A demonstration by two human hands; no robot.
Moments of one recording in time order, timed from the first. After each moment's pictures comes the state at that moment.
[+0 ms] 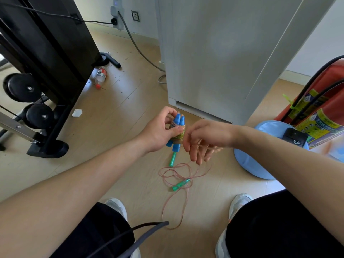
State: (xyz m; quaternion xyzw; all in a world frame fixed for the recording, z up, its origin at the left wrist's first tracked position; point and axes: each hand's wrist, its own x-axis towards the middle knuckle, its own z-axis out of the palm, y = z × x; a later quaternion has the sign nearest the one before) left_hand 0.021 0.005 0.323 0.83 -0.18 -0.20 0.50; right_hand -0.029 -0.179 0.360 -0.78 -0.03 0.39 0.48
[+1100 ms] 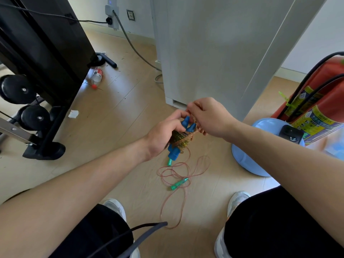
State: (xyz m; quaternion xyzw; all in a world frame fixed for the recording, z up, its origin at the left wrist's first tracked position) left_hand -0.002 -0.010 0.342 0.66 -0.17 -0.36 0.64; right_hand -0.025 -0.174 0.371 -0.90 0.08 0.04 0.42
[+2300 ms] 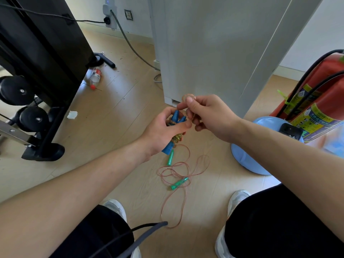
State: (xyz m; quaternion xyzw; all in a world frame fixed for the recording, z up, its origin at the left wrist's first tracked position) left_hand 0.000 -0.011 0.338 0.72 -0.13 -0.25 0.63; right_hand -0.027 -0.178 0.366 -0.77 0.06 0.06 0.63
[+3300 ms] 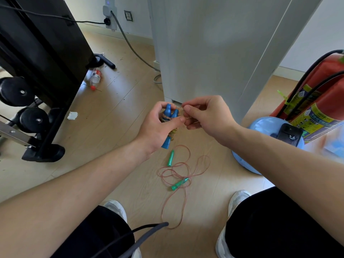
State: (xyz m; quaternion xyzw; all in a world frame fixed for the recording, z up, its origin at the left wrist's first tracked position) left_hand 0.005 -0.008 0.338 0.75 -0.11 -0.14 0.64; right_hand -0.028 -0.168 0.361 -0.75 0.12 -0.02 0.65
